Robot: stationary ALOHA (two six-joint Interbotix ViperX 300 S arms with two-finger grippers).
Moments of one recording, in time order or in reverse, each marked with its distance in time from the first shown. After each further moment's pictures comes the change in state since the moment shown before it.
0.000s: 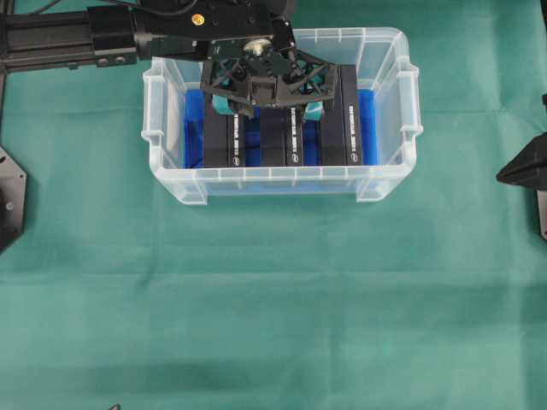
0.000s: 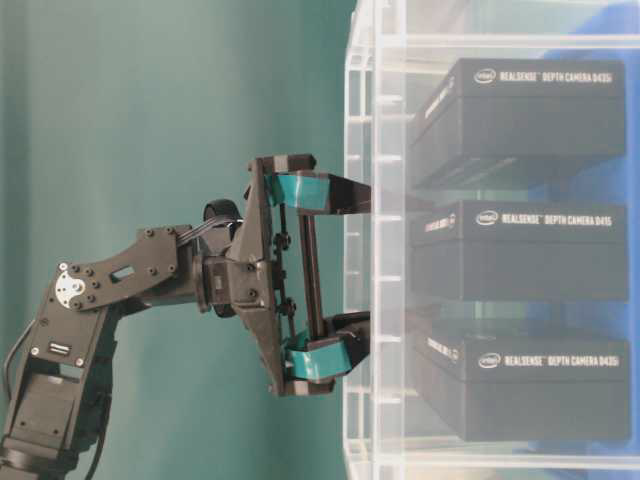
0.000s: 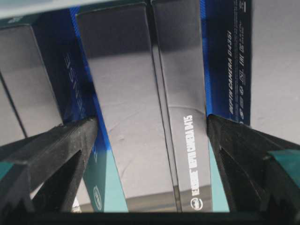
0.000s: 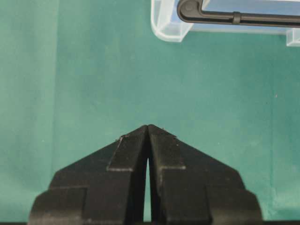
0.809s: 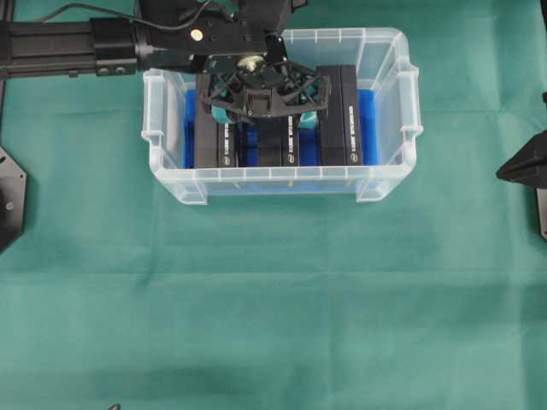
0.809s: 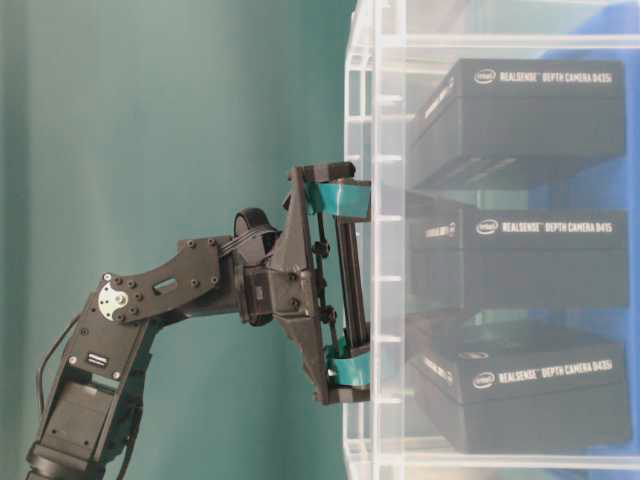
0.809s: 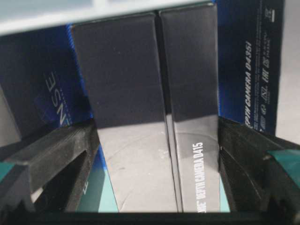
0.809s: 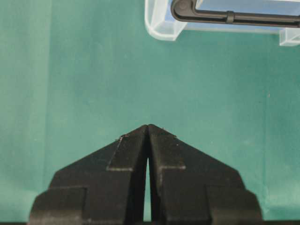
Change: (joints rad) left arm -0.002 0.000 0.084 0.000 -0.083 -0.003; right arm 0.000 0.000 0.000 -0.021 -0.002 0.002
